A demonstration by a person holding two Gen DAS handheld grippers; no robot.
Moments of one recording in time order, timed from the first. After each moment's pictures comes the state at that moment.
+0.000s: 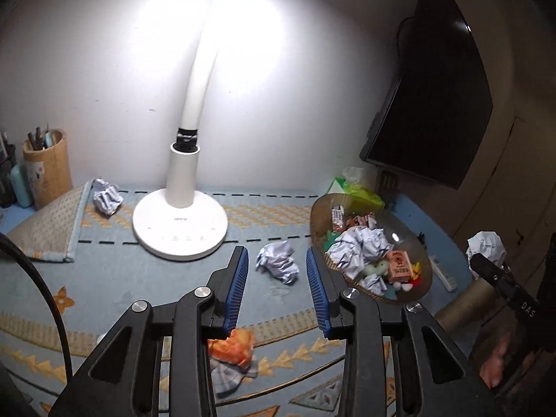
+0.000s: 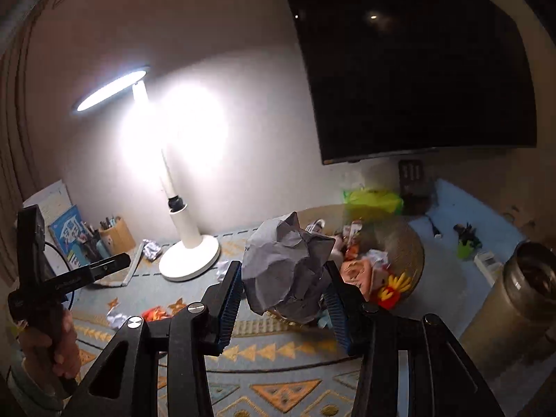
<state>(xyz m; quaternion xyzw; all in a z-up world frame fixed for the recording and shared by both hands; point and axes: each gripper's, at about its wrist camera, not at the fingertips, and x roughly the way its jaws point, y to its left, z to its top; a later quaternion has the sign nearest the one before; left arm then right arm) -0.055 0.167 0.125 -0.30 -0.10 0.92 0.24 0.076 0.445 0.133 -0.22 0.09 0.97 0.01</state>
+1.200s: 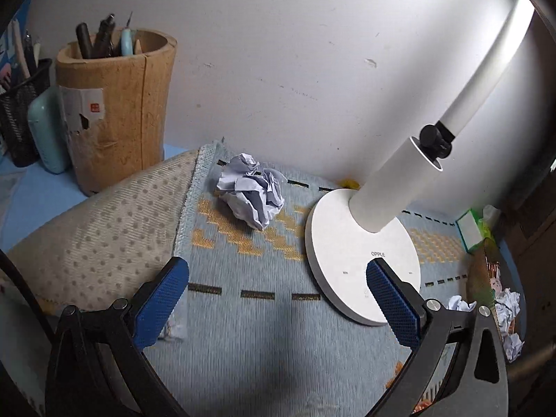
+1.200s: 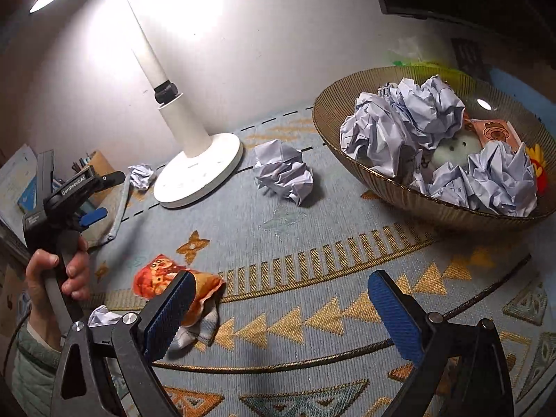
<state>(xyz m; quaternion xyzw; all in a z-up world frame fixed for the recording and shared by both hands) -0.238 0.004 0.014 -0.42 -0.17 0.89 0.09 -0.027 0.330 0.006 -0.39 0.14 0.91 0.00</state>
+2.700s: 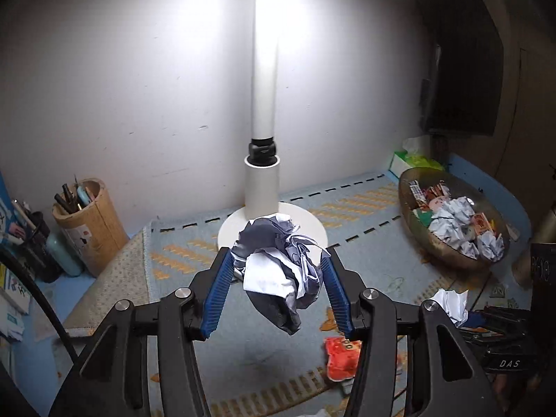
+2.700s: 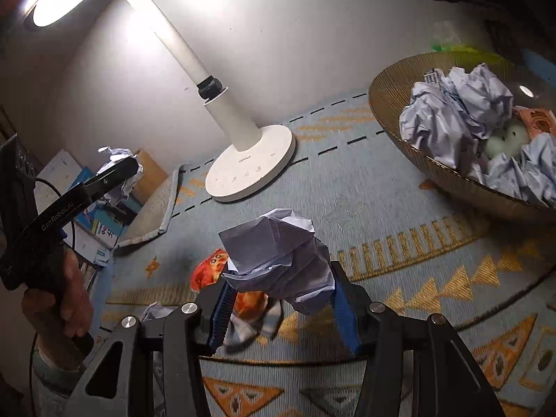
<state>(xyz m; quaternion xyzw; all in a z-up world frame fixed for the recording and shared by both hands) -0.085 0.092 0.127 -0.30 0.05 0.93 0.21 -0.011 0.327 0.023 -0.39 0.20 0.89 -0.10</state>
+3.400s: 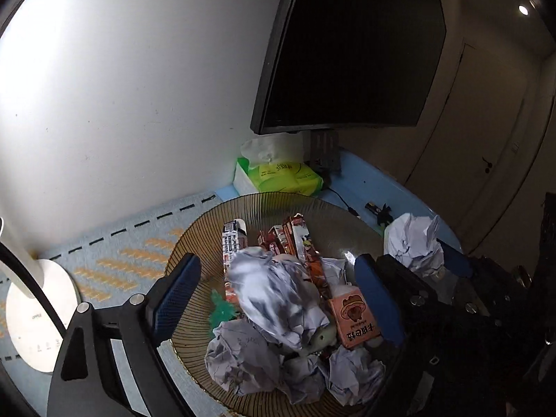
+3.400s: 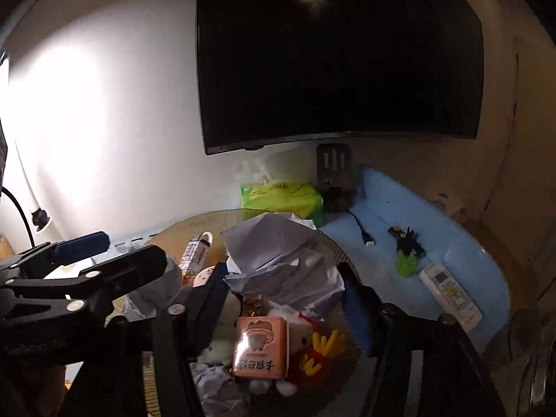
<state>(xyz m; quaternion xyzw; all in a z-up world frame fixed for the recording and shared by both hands) -0.163 0.349 0.120 -0.36 0.00 0.86 0.37 -0.051 0.499 0.108 -0.30 0.04 0.93 0.21</state>
